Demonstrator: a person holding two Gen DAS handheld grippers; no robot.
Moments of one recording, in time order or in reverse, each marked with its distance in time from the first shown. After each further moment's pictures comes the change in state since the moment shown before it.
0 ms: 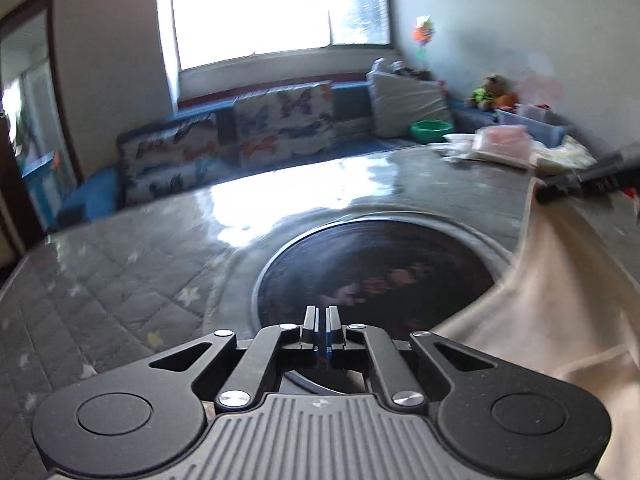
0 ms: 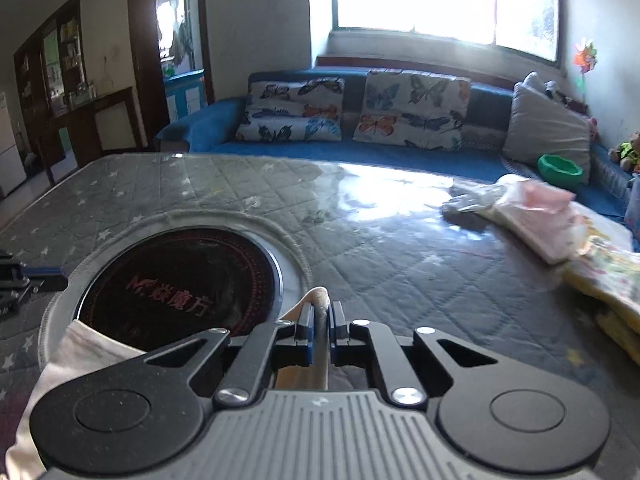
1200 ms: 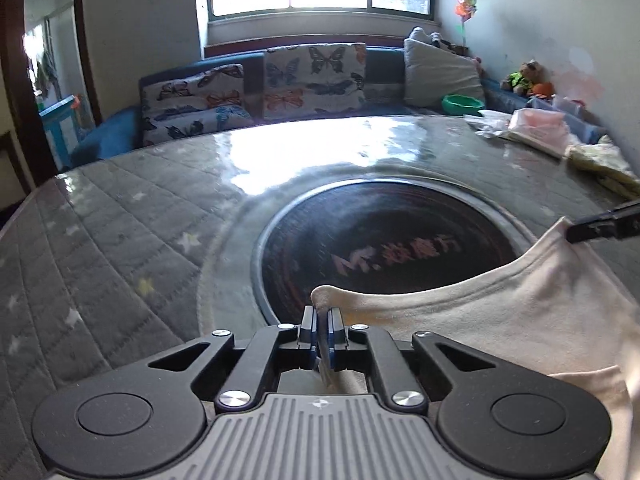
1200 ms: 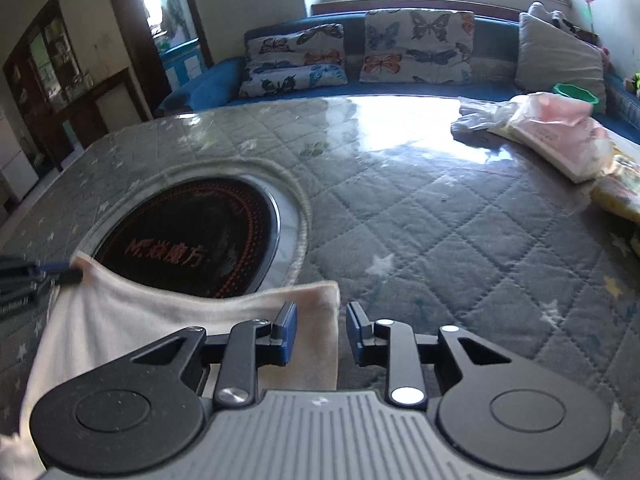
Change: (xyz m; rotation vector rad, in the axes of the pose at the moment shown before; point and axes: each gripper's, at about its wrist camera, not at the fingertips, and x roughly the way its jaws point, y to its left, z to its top) left arm 0.020 -0.009 -0.004 -0.034 0.087 0.100; right arm 0.019 -0.020 -0.022 0.106 0.152 0.078
